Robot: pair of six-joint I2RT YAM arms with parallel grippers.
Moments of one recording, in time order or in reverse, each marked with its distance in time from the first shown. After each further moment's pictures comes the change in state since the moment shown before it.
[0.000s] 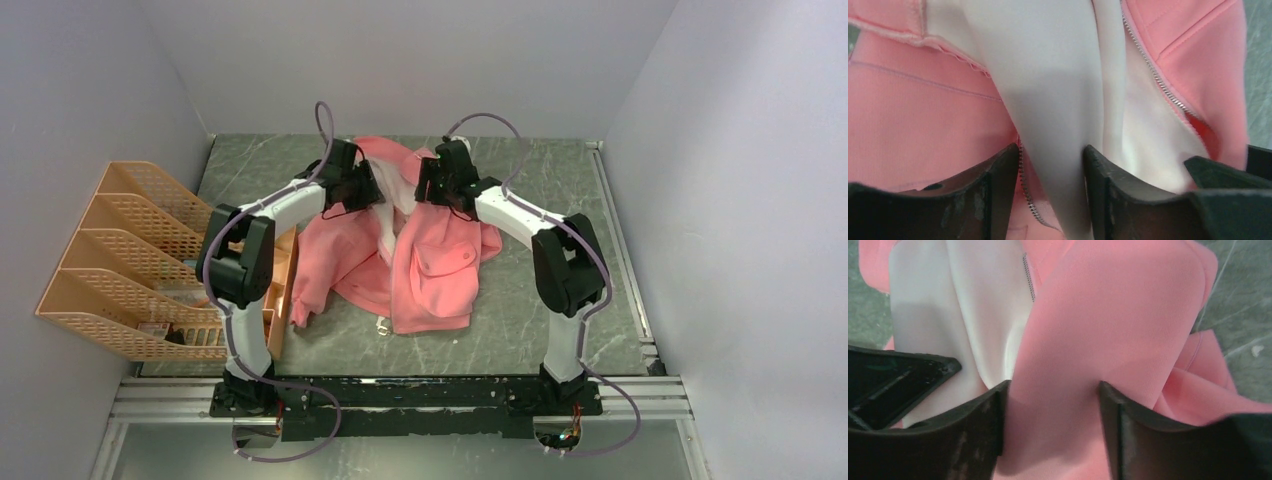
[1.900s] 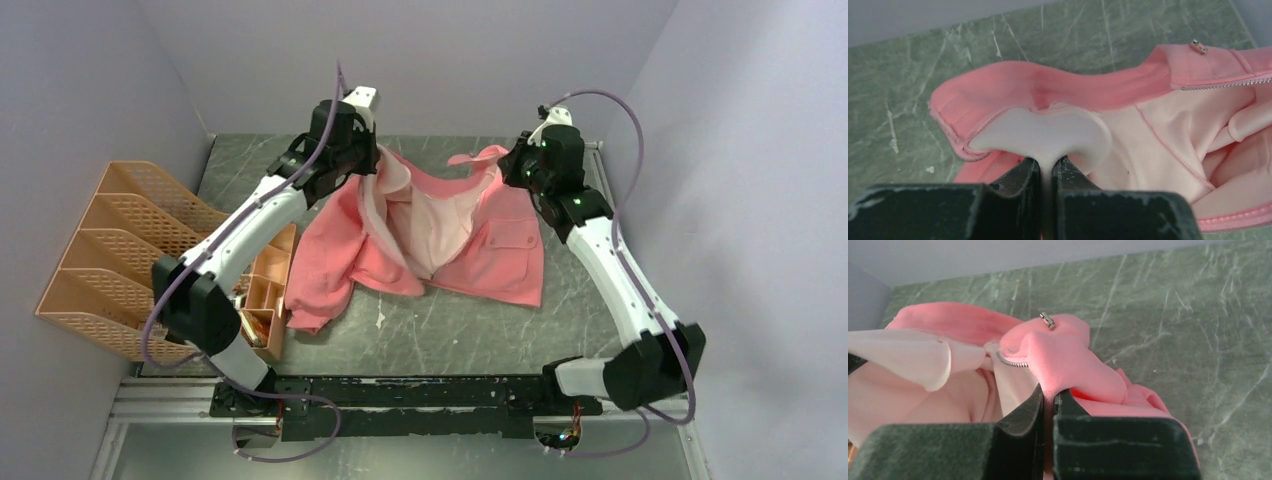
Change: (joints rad) left arm -0.150 -0.366 0.182 -0.163 -0.156 0.490; right arm -0.222 -0.676 -0.164 -0.149 -0.051 -0.168
